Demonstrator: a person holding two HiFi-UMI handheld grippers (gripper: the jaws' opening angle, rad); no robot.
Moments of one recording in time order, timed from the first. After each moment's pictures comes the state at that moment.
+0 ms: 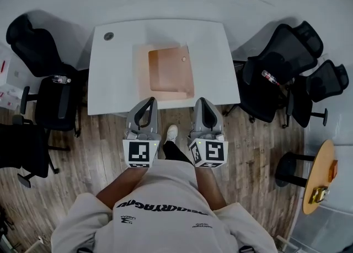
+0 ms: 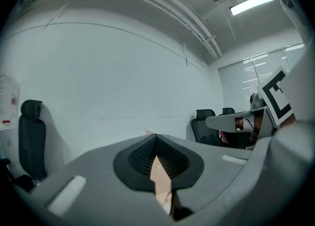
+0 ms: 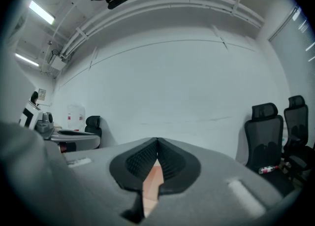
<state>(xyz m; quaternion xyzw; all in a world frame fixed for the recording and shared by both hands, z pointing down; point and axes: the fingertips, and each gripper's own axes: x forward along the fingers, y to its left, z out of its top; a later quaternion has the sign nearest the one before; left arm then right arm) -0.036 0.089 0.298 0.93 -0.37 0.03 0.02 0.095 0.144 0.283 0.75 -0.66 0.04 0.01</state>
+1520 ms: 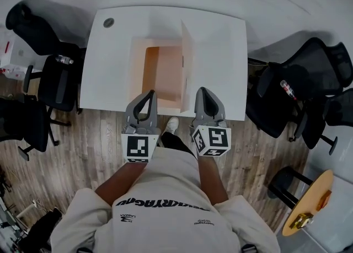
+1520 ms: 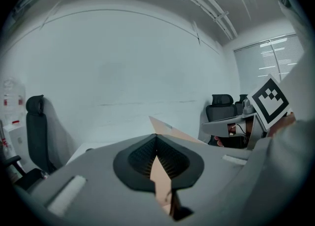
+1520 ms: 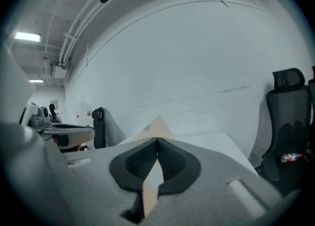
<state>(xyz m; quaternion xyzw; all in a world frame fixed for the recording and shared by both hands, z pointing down) 0.057 0.001 0.355 0.89 -0.44 0.10 0.05 0.200 0.022 0.375 0.68 -0.72 0.16 0.04</state>
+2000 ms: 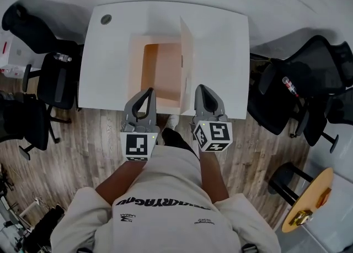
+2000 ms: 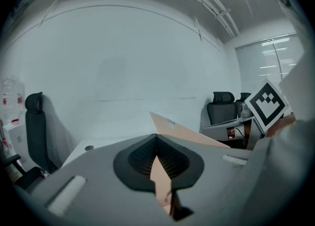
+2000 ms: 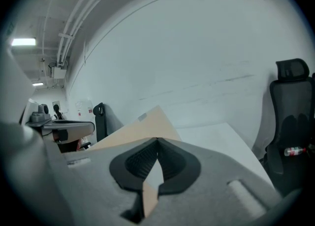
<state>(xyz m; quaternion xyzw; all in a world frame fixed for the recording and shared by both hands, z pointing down) 0.059 -0.012 0.369 0.89 -0.44 0.12 0.06 0.203 0.009 0.406 0.66 -0.72 0.20 0.05</state>
